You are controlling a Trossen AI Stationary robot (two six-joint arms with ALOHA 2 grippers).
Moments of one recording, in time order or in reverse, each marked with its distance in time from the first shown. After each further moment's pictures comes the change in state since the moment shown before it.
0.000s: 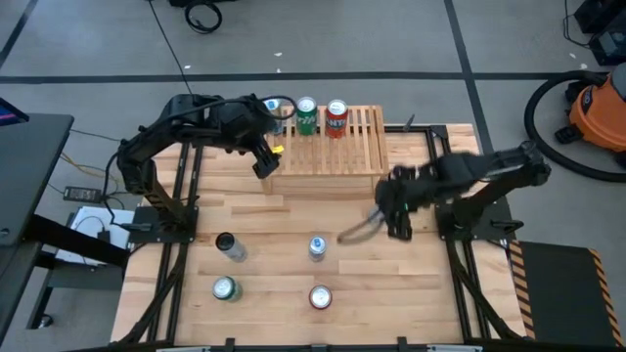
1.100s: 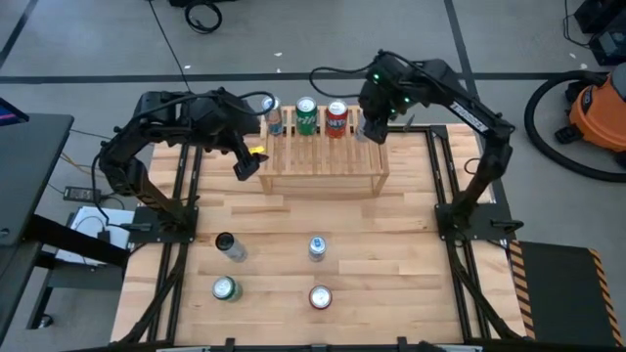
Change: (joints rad) left arm -0.007 -0.093 0.000 -0.002 0.054 0.078; right arm -0.829 0.304 0.512 -0.105 -0.186 -0.601
